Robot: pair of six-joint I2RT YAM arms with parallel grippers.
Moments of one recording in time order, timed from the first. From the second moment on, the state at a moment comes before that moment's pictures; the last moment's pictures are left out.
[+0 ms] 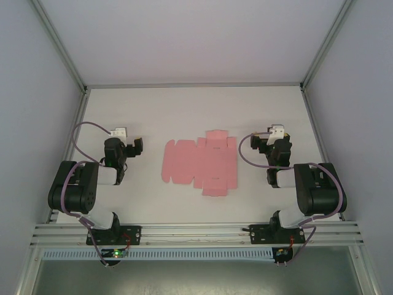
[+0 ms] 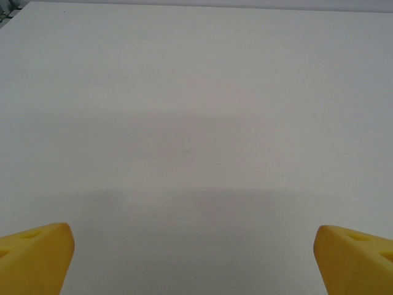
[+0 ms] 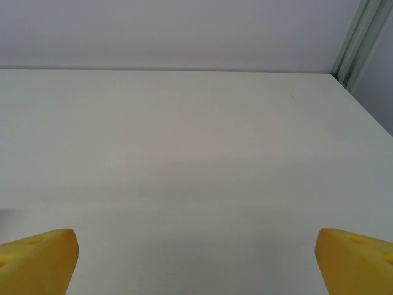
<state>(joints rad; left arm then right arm) 0.02 1.57 0.39 0.75 0.01 -0.06 0.00 1.53 0.32 0.94 0.04 0.00</state>
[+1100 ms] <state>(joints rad) -0.19 1.15 0.63 0.00 0.11 -0.48 0.47 1.14 0.65 -0.03 0.12 0.39</state>
